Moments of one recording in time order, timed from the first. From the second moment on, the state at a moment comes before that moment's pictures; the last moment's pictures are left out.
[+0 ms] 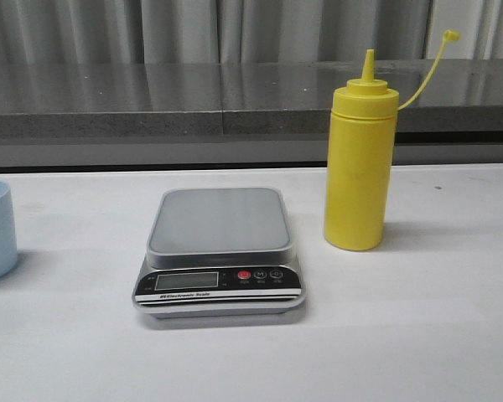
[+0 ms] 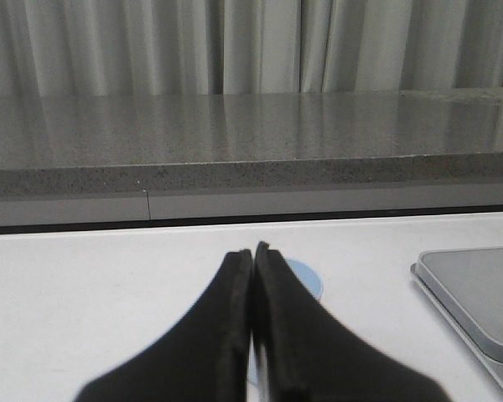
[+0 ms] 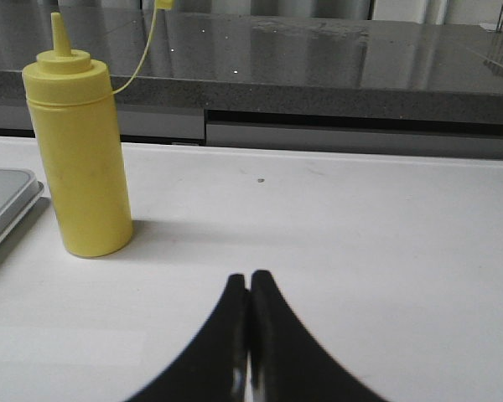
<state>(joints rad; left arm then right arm) -0.07 0.00 -0.01 0.04 0.09 -0.07 0.07 -0.01 0.03 -0.06 0.16 0.08</state>
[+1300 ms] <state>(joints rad) -0.07 1.19 -0.84 0.01 0.58 -0.07 0.07 -0.01 0.03 -0.06 0.16 0.08</state>
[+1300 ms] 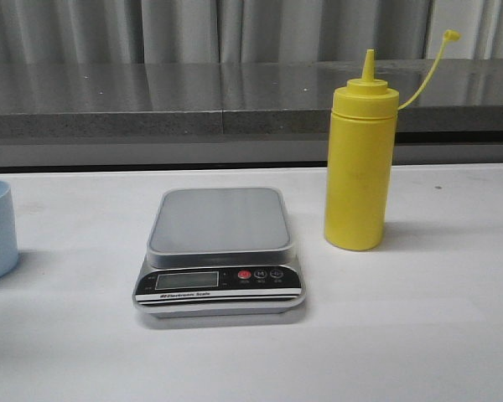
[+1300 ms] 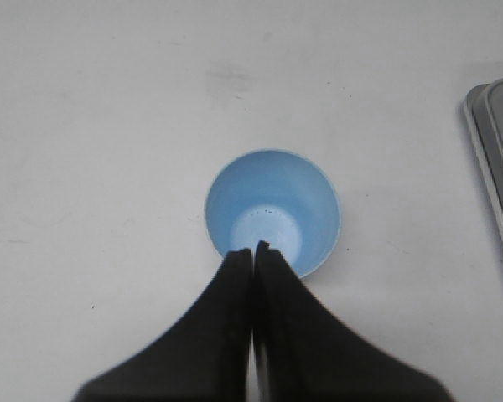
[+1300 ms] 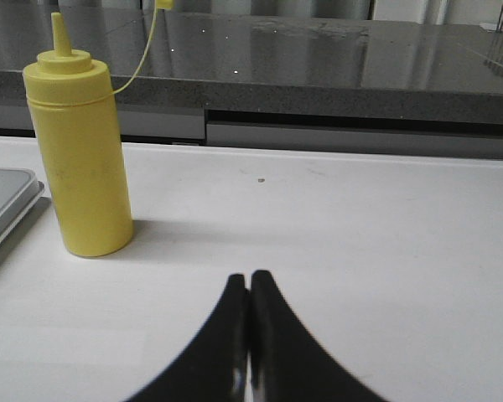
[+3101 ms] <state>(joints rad) -0.07 1.60 -0.89 0.01 0.41 -0.07 0.07 -0.01 0.03 -0.06 0.16 0.08</state>
